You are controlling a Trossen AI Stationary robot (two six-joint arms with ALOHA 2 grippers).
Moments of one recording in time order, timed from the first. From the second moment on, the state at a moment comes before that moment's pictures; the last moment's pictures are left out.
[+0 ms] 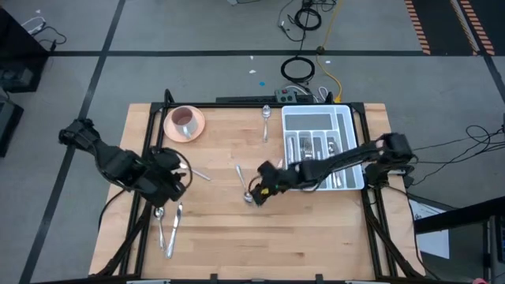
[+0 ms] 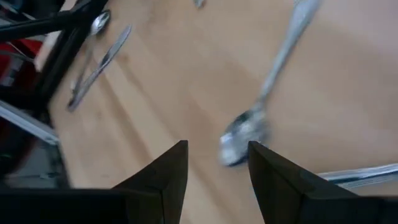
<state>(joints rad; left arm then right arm) -0.58 1.17 1.29 -1.51 -0.54 -1.22 0.16 1.75 1.13 -0.16 0.08 1.04</state>
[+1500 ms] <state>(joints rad) -0.59 1.12 1.29 -1.53 -0.60 -0.82 0.30 2.09 1.34 -0.27 0.33 1.63</state>
